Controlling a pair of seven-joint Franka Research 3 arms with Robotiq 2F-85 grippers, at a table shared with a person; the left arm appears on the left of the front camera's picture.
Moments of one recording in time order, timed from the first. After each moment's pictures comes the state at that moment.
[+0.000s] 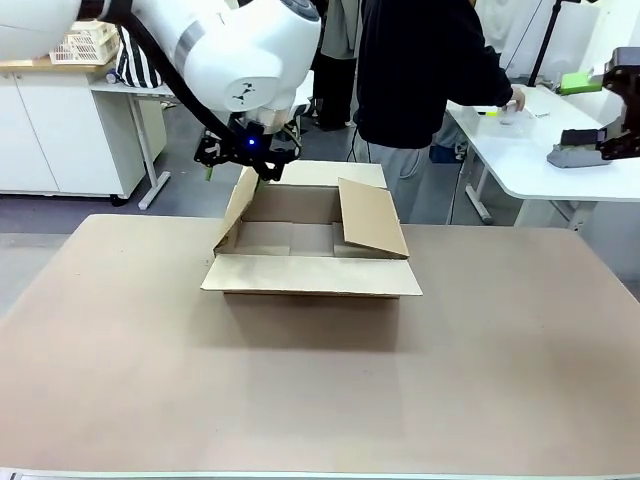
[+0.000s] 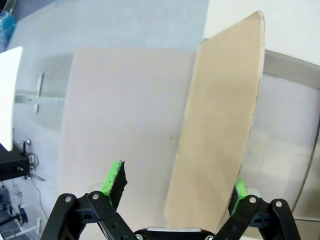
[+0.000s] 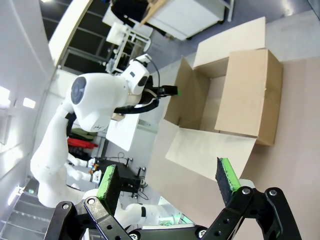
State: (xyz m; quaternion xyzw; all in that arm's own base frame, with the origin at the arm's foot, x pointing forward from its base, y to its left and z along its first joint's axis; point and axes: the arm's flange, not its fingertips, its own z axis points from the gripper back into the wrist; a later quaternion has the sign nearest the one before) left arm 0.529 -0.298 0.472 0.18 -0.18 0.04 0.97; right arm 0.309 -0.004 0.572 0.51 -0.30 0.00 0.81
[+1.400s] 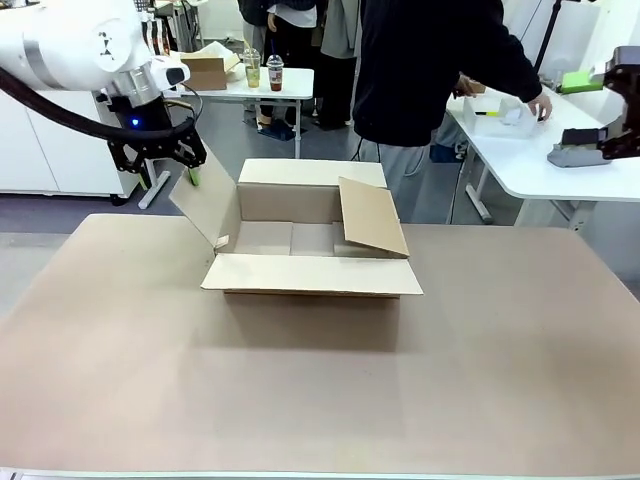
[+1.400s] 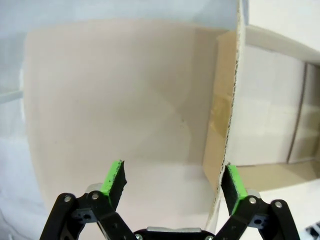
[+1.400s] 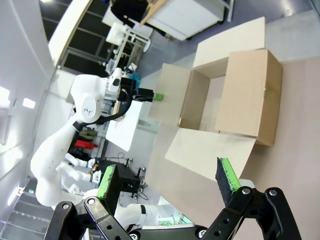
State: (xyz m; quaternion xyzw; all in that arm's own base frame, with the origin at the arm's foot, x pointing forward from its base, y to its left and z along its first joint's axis) left arm 0.553 -0.113 0.477 -0.07 -0.09 -0.01 0.99; right arm 0.309 -0.004 0.572 0.51 -0.30 0.00 0.81
